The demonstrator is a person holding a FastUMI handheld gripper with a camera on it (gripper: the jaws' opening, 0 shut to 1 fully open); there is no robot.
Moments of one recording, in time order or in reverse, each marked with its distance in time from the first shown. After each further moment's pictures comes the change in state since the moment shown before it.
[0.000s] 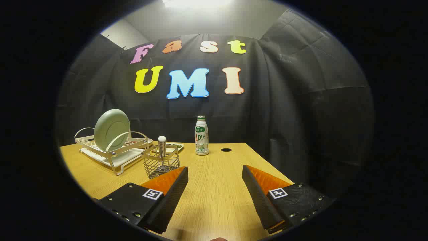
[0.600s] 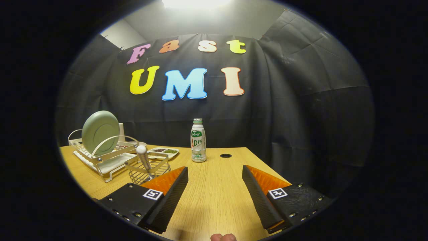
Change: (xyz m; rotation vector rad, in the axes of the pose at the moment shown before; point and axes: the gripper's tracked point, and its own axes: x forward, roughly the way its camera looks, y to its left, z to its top) arm 0.070 -0.007 0.014 0.005 -0.039 -0.022
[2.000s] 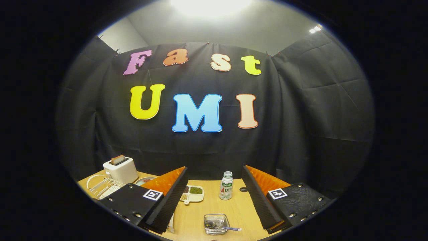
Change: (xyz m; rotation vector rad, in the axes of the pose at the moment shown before) arm 0.001 0.172 0.251 -0.032 0.009 -0.062
